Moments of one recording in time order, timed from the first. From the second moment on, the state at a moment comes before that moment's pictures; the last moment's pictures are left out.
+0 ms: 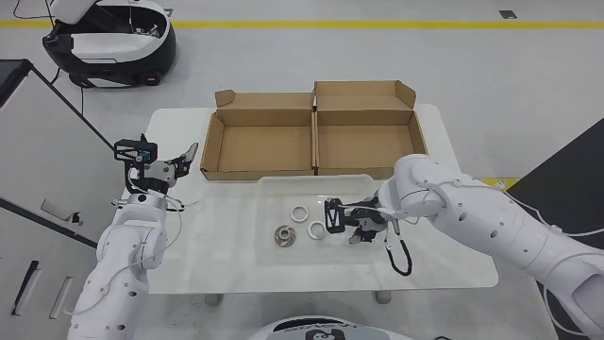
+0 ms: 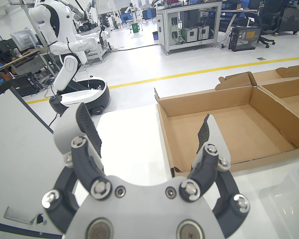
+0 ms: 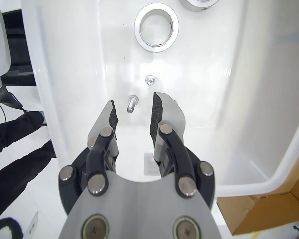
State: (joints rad) left arm 1.73 -1.15 -1.60 -1.80 1.33 0.00 0.00; right arm -0.80 -0.83 0.42 -1.73 -0.61 -0.68 1.11
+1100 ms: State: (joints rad) left arm 1.73 -1.15 -1.60 -1.80 1.33 0.00 0.00; right arm -0.83 -0.85 0.43 -1.69 -0.63 -0.68 1.11
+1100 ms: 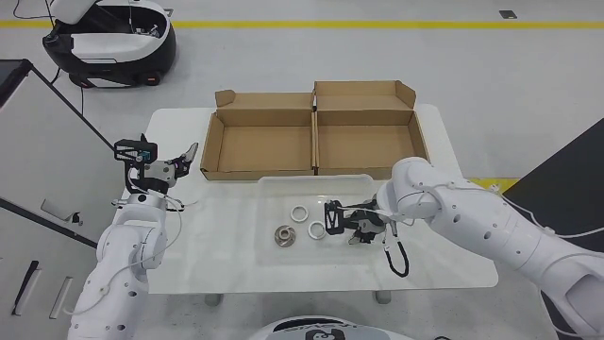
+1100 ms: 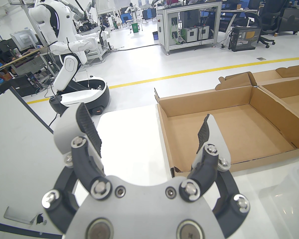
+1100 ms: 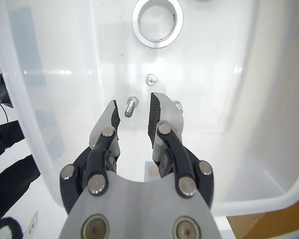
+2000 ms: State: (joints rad) left arm 1.73 -1.15 -1.60 -1.80 1.33 0.00 0.00; right arm -0.83 -0.86 0.43 -1.66 -0.63 -0.69 1.11
